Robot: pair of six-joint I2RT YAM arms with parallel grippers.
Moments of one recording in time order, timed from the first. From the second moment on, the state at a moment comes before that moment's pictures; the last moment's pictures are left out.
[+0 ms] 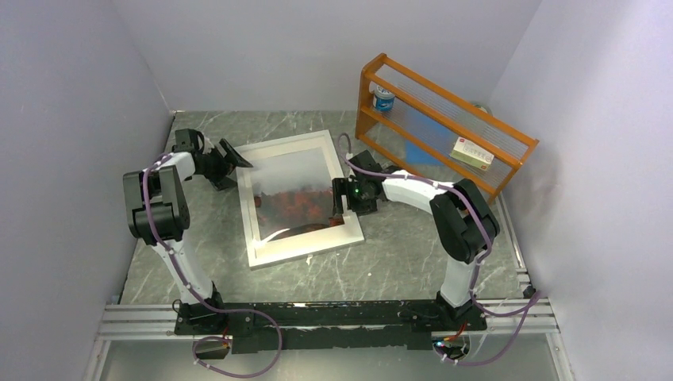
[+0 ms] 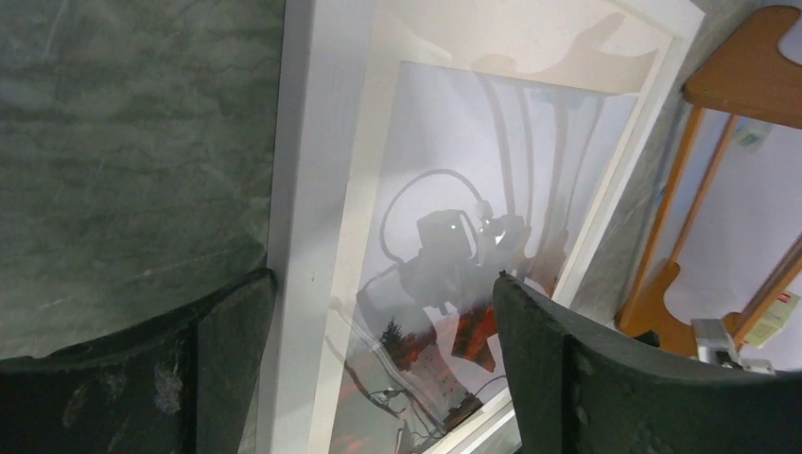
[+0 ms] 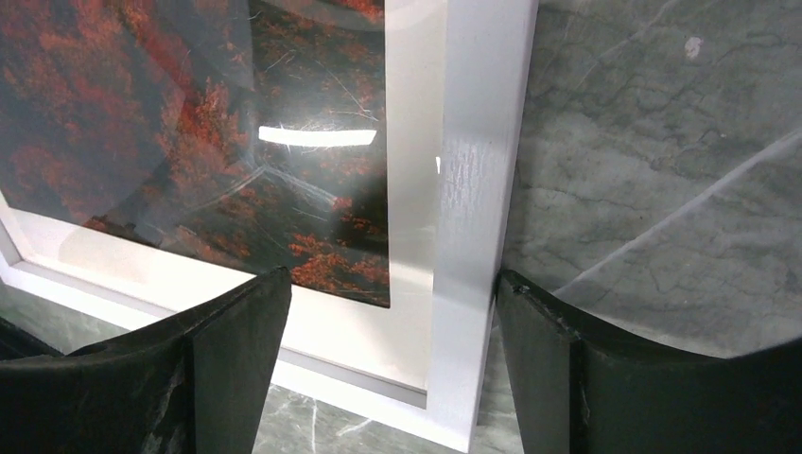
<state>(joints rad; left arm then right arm) 0.21 1.96 1.26 -0.29 0.59 -0.57 0.59 1.84 1.16 -0.38 -0.22 0.45</state>
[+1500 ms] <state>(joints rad) 0.17 0.68 1.61 -1.28 0.00 -0.38 0.61 0.90 1.52 -1.09 0.70 0.60</state>
